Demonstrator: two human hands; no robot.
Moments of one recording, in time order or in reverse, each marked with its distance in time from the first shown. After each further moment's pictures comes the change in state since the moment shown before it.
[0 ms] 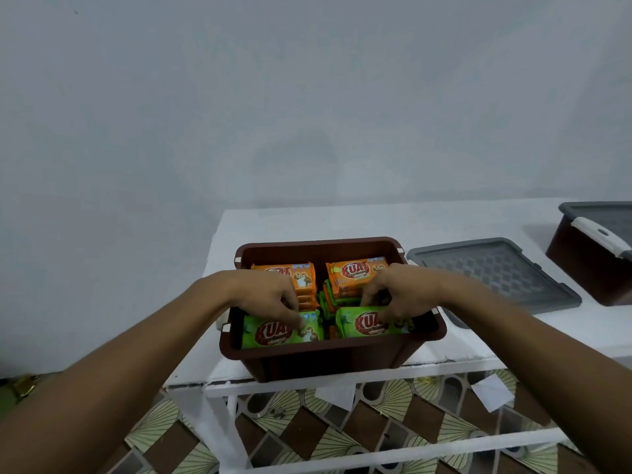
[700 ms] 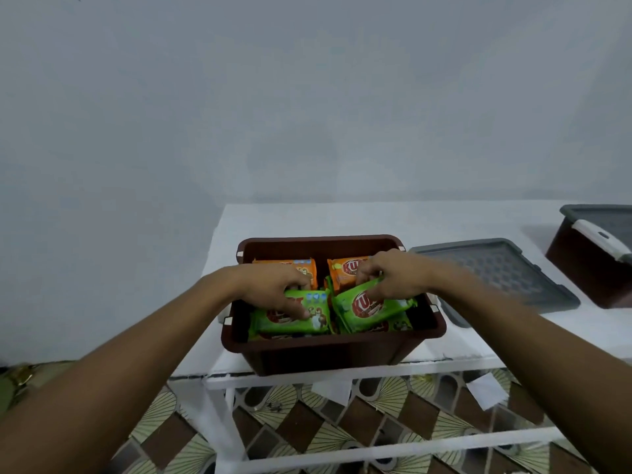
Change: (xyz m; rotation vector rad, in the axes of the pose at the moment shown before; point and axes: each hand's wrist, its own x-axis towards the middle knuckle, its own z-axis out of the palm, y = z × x) left_hand 0.011 -0.008 0.003 -0.037 0.122 0.047; right_hand 0.017 0.003 -0.009 0.103 0.108 0.084
